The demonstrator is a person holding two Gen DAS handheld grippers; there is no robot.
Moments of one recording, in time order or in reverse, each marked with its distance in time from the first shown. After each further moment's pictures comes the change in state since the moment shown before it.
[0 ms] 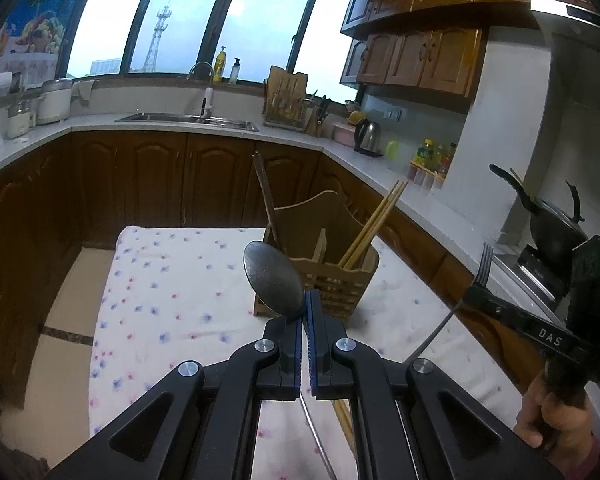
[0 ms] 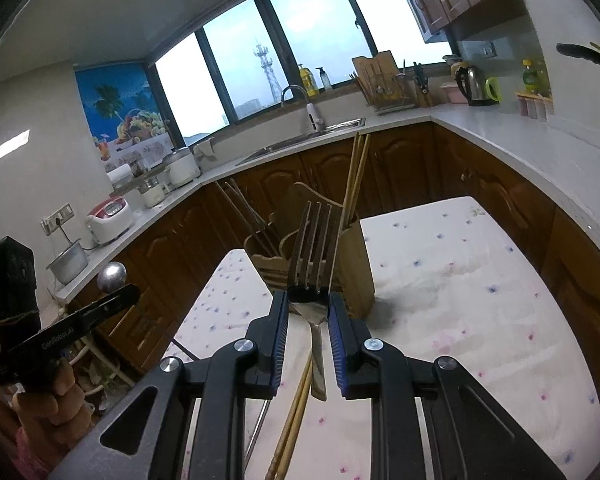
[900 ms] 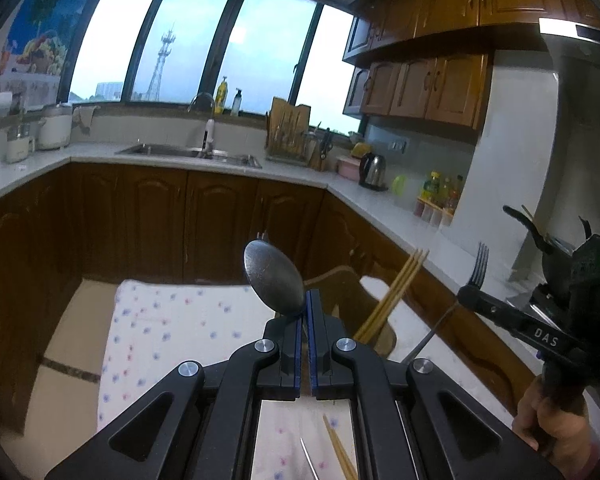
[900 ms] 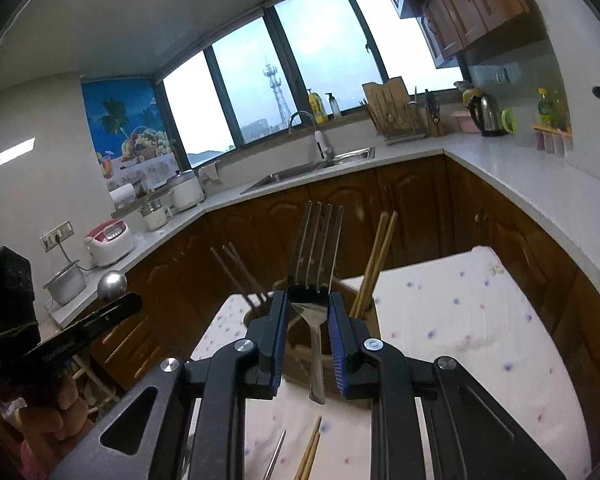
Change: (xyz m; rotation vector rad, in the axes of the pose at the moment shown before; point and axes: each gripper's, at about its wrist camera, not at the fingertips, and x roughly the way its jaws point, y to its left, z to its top) left arm 0.044 0.012 0.056 0.015 -0.118 0.013; right arm 0.038 0.008 0.065 -0.030 -0.091 0.014
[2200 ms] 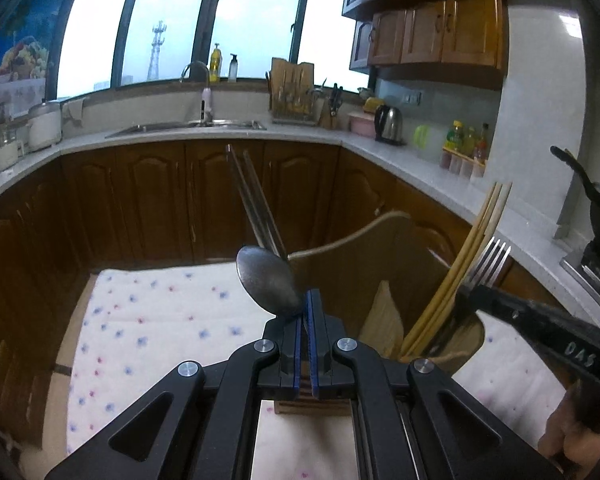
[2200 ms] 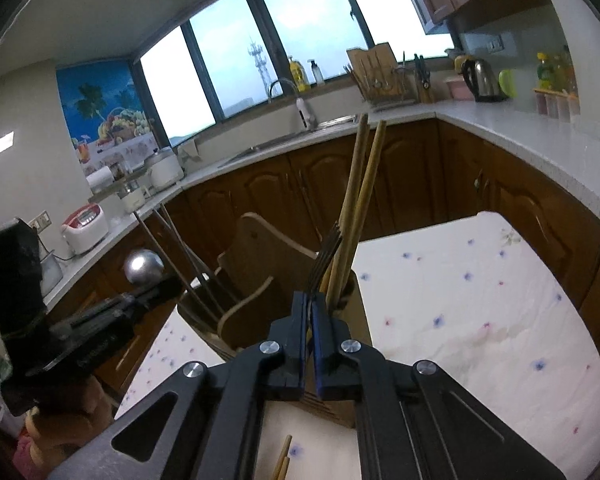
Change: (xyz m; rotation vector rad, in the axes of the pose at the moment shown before) left arm 0.163 -0.004 -0.009 0.075 0.142 0.077; right arm 0.079 -0.031 -0.028 0.032 0.093 -0.038
